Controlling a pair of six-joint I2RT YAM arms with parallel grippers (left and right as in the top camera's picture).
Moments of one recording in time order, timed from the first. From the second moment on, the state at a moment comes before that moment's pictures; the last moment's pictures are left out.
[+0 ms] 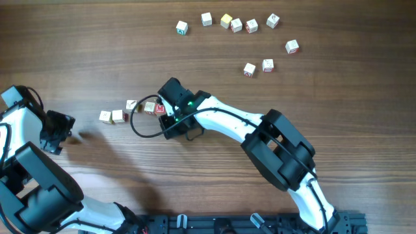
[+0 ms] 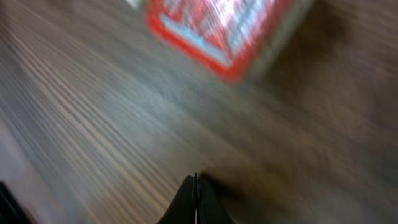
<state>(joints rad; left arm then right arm) 0.65 1.75 1.11 -0.78 -0.05 -0.58 0.86 2.23 1.55 -0.54 -0.39 0.46</state>
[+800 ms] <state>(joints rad) 0.65 1.75 1.11 -0.78 0.08 -0.63 0.75 2.21 1.57 -0.61 -0.39 0.65</state>
